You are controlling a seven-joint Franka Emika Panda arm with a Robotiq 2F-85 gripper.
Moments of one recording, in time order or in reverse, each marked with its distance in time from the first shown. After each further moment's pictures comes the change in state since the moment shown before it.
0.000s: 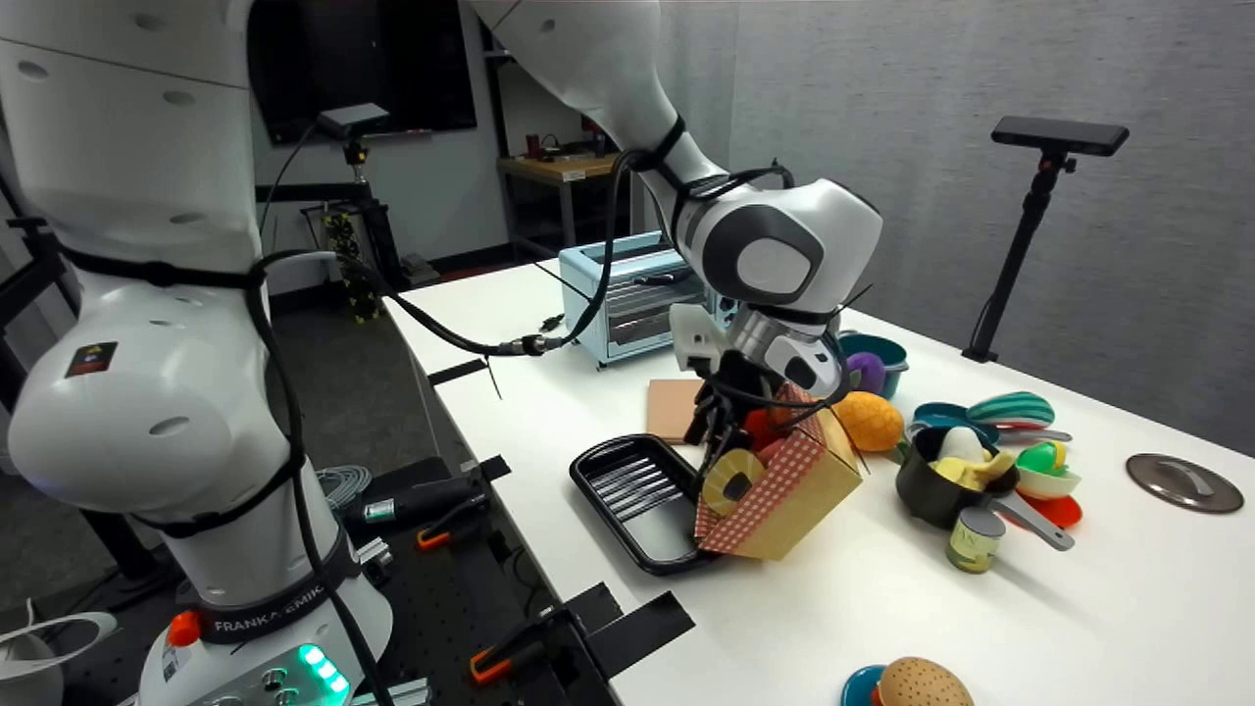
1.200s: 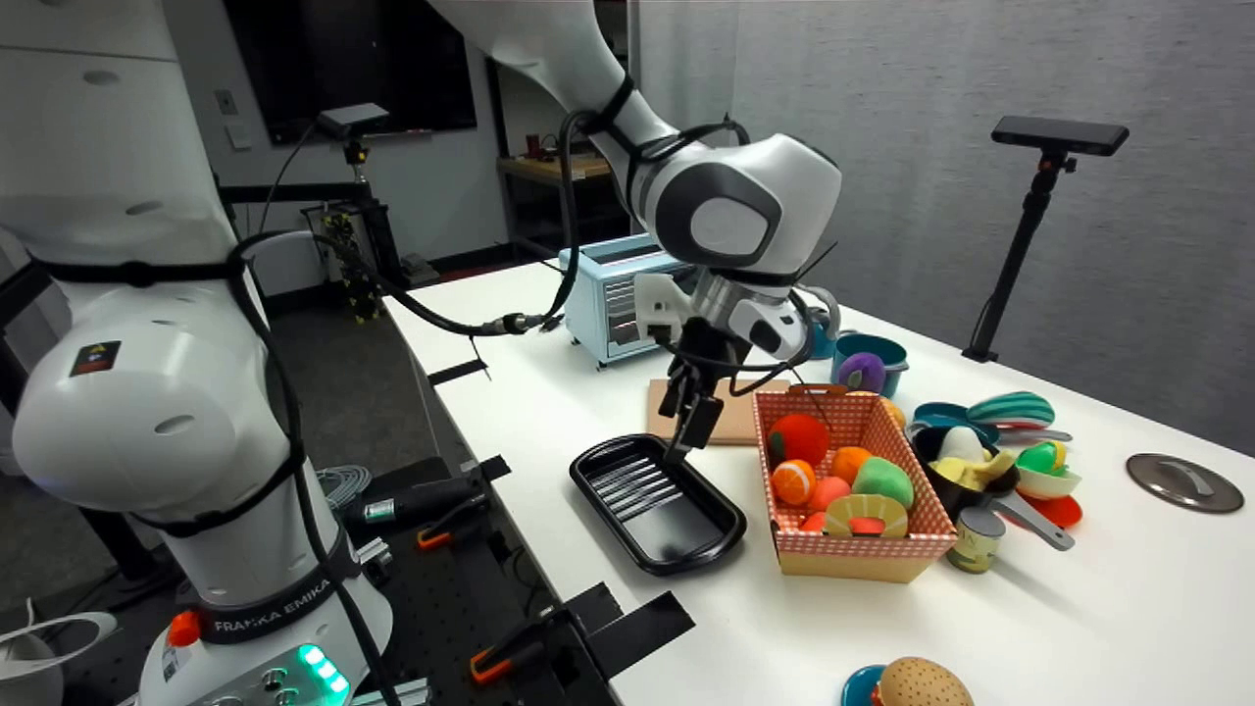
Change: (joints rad) arm 0.018 -0.176 0.017 -0.123 -0.002 0.010 0.009
